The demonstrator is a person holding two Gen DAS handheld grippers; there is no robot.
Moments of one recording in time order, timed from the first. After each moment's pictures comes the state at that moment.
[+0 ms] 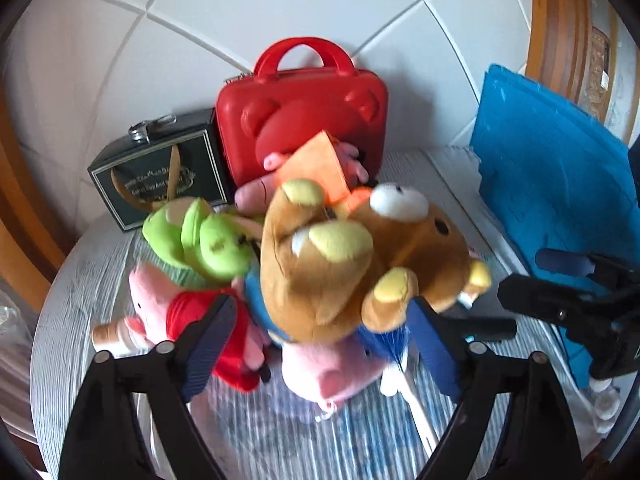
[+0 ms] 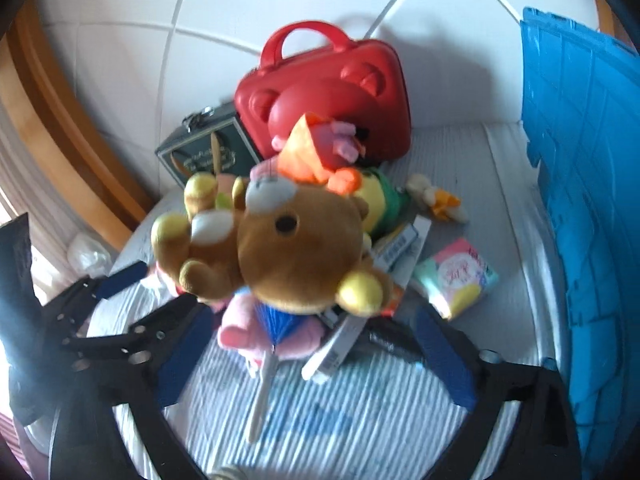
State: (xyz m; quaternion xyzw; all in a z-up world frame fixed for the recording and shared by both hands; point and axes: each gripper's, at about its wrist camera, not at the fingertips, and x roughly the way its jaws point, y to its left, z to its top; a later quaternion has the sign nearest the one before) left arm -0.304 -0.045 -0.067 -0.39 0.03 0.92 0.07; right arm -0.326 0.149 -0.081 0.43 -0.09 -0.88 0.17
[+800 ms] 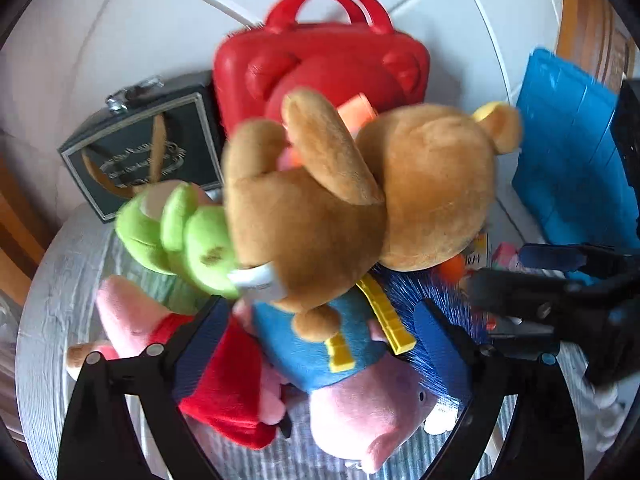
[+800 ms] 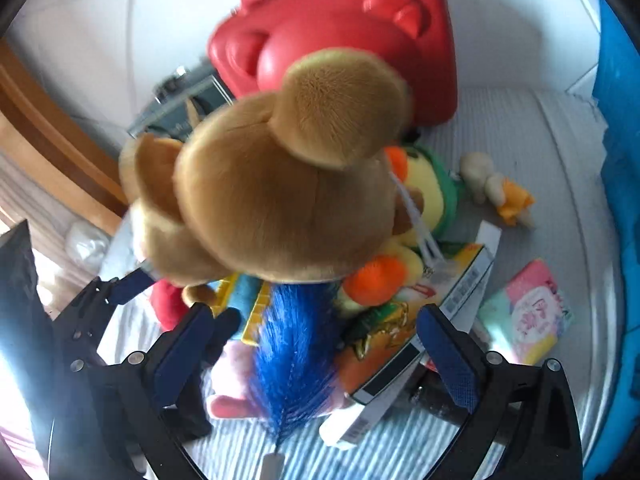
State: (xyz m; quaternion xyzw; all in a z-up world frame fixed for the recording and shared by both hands) left arm -0.364 -0.075 -0.124 -0.42 0.02 0.90 0.07; right arm -0.412 0.108 -0.120 0.50 -0.09 -0.84 0.19
